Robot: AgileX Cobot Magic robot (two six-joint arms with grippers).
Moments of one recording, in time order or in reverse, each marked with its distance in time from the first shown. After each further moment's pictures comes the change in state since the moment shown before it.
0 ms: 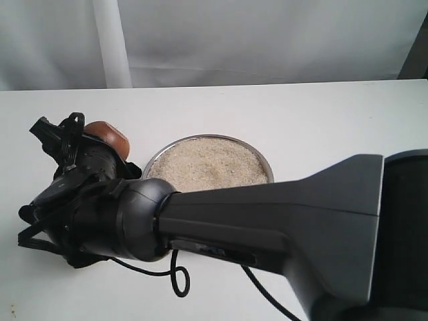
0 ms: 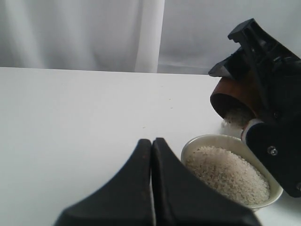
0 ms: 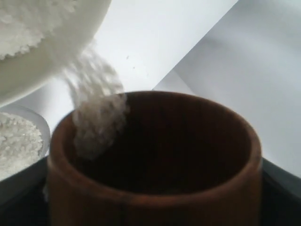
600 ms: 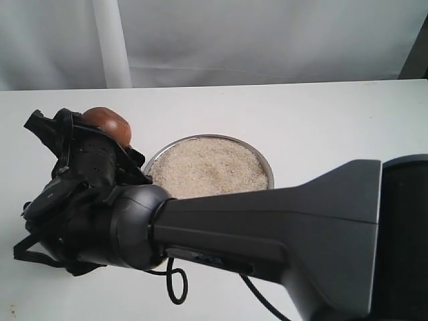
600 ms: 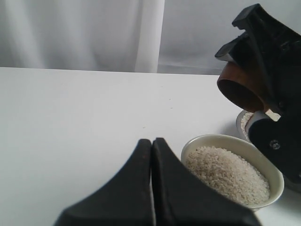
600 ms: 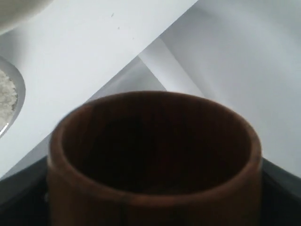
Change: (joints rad) left arm 0.000 0.000 0.000 0.000 0.000 0.000; right arm 0.017 0.000 0.000 -0.120 0.106 -0.008
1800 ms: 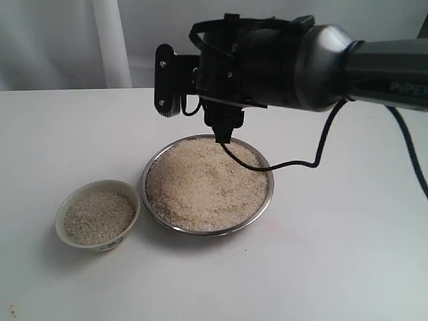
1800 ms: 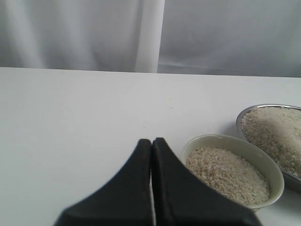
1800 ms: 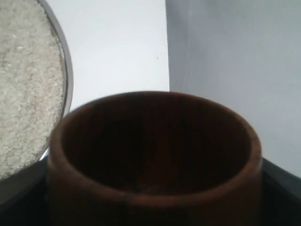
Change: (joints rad) left arm 0.000 0.000 0.000 0.000 0.000 0.000; right arm -0.382 -0.301 0.176 0.518 -0.102 0.319
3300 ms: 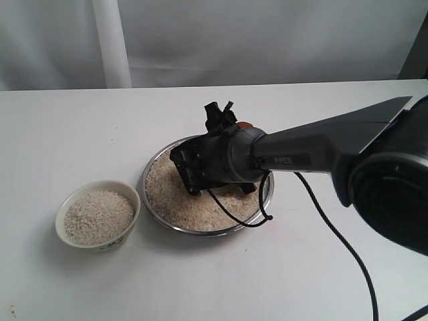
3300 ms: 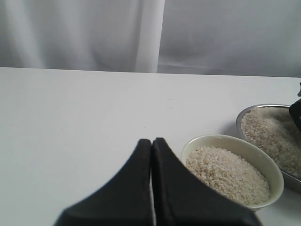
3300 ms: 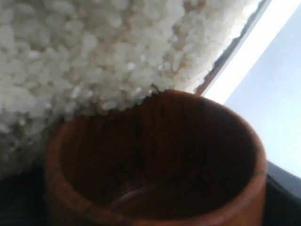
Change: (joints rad) left arm 0.000 0.000 0.000 0.000 0.000 0.000; right arm -0.002 0.349 0.004 -0.298 0.082 -0.057
